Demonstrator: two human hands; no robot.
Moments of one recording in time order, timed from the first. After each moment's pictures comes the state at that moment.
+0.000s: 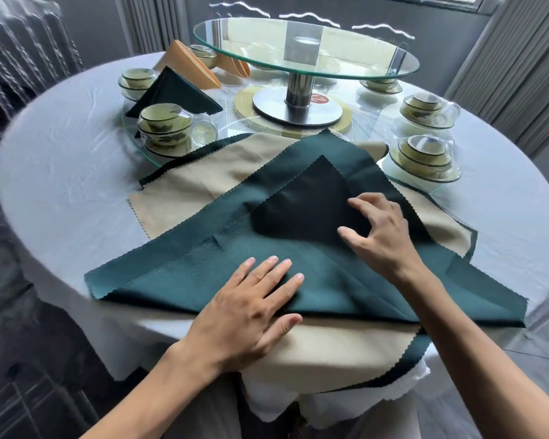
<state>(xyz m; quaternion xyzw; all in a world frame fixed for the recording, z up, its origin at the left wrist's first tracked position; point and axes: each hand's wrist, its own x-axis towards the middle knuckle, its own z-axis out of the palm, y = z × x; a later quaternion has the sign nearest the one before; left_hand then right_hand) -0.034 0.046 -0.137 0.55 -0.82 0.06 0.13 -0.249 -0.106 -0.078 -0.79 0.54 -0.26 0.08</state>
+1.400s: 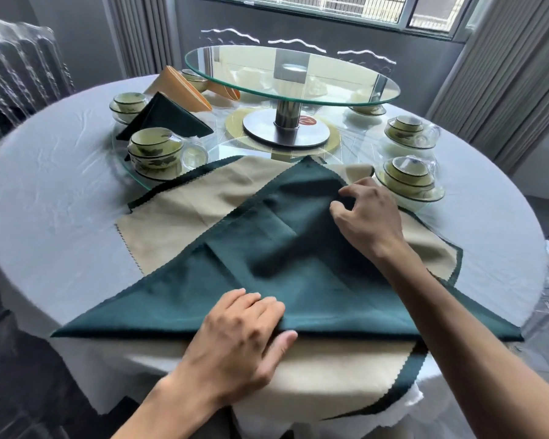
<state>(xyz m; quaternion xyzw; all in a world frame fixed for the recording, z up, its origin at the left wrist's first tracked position) -0.043 0.051 -0.118 0.57 -0.79 0.08 0.20 -0.218 -0.131 -0.021 -0.76 0.59 -0.27 0.03</state>
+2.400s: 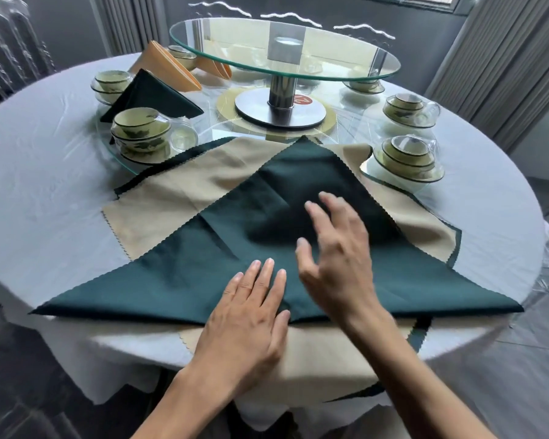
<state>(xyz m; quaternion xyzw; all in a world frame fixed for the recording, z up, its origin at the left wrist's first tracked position) -0.065 0.035 -0.151 0.64 -0.75 0.08 0.15 -0.199 -0.047 -0.071 -0.80 0.53 -0.29 -0.01</state>
